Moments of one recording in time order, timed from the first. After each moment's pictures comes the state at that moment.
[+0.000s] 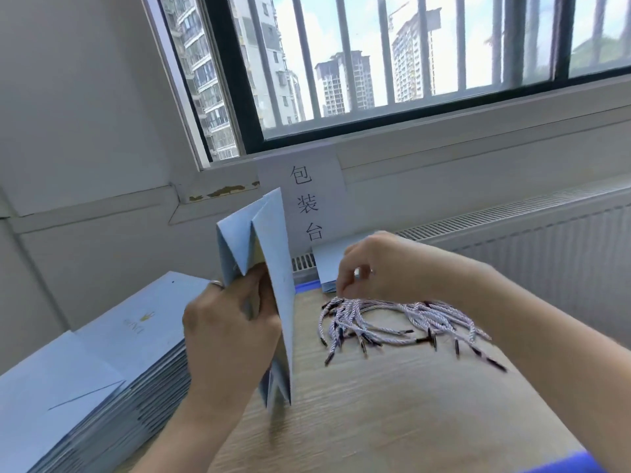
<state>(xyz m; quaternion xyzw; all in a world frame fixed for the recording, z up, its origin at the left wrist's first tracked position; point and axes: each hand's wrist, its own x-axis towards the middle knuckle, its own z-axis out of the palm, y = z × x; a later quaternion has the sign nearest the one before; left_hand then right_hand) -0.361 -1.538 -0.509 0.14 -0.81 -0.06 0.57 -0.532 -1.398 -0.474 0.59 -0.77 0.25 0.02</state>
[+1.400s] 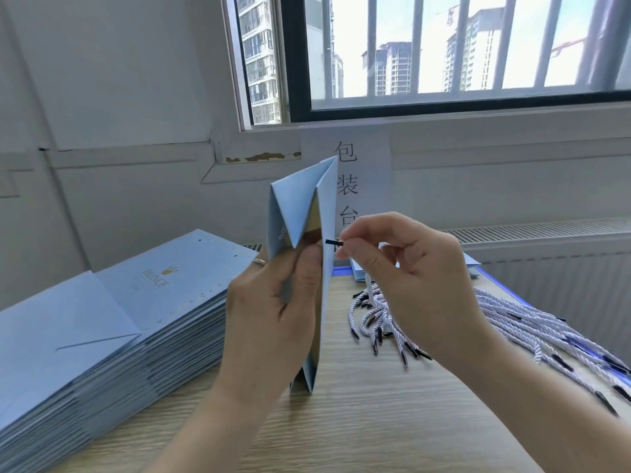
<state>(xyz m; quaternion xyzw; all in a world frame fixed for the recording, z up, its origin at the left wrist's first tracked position) -0.363 -1.543 -0.531 0.09 -0.77 -0.27 0.57 -0.475 -1.438 -0.510 0.53 -0.54 0.65 0.10</state>
